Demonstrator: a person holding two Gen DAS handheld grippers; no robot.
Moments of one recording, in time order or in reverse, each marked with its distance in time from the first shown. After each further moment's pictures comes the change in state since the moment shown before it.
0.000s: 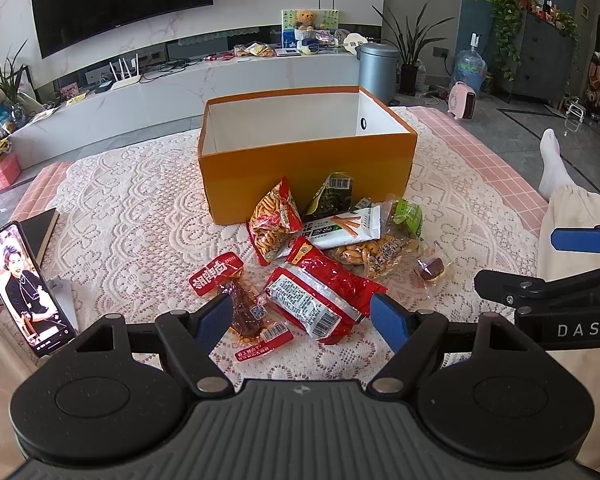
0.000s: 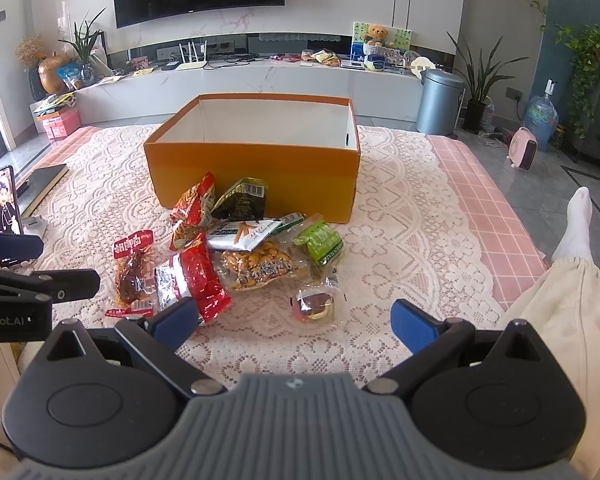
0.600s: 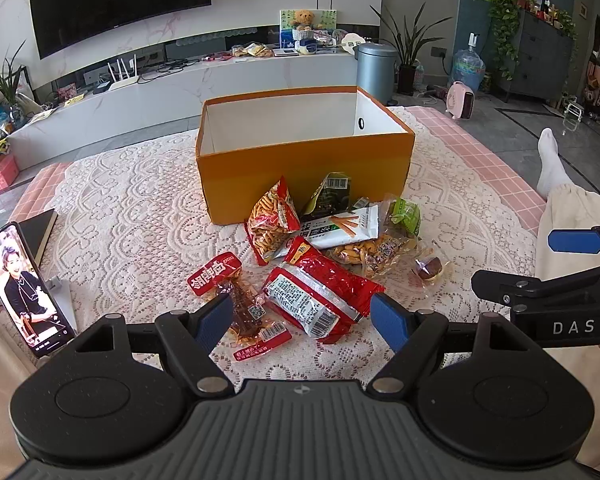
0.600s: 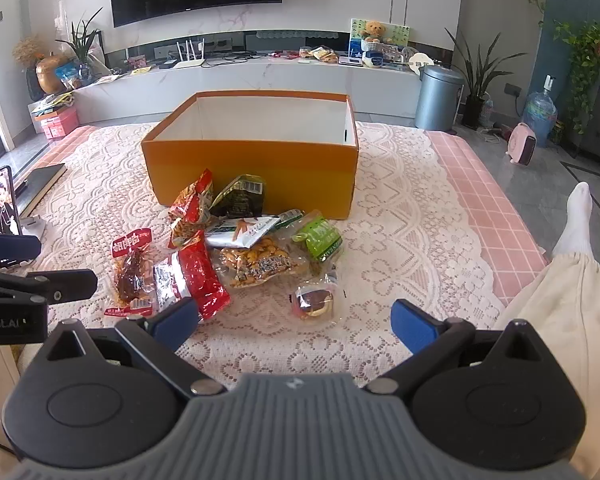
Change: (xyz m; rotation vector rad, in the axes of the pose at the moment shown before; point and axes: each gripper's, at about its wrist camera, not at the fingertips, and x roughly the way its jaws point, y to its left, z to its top) left arm 0.000 -0.001 0.000 -0.001 0.000 0.001; right arm 0.001 0.001 -0.001 0.006 0.010 -0.006
